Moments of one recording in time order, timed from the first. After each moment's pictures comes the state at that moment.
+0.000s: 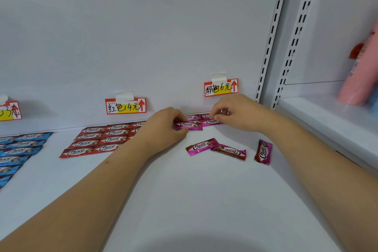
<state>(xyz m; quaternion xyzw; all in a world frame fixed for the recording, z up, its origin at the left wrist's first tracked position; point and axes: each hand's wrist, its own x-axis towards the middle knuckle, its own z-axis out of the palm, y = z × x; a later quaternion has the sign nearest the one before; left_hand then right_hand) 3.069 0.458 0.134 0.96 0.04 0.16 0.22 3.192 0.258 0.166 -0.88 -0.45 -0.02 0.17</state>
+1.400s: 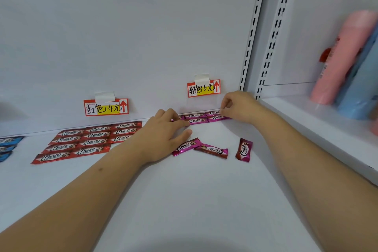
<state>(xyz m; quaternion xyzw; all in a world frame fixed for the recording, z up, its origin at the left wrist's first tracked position) 3.074 0.437 0.127 0.99 -0.06 0.11 0.09 3.226 0.231 0.160 -0.94 -0.26 -0.06 0.21</state>
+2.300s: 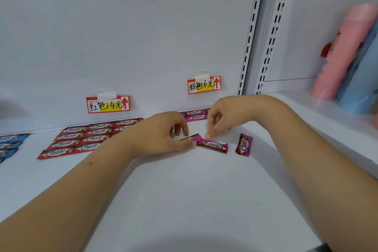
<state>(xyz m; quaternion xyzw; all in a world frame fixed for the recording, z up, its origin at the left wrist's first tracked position) 3.056 0.434 0.148 0.97 -0.08 0.07 0.20 3.167 0.239 0.196 -0.90 -0.38 0.18 0.09</state>
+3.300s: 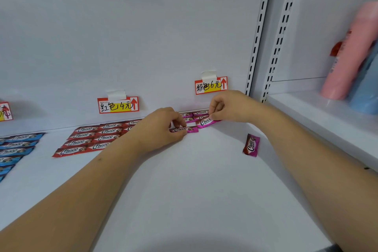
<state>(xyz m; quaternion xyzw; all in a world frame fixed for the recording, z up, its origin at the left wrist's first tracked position) 3.068 0.457 0.134 0.97 -0.04 0.14 0.17 3.188 0.253 0.171 -0.90 -0.35 0.04 0.27</state>
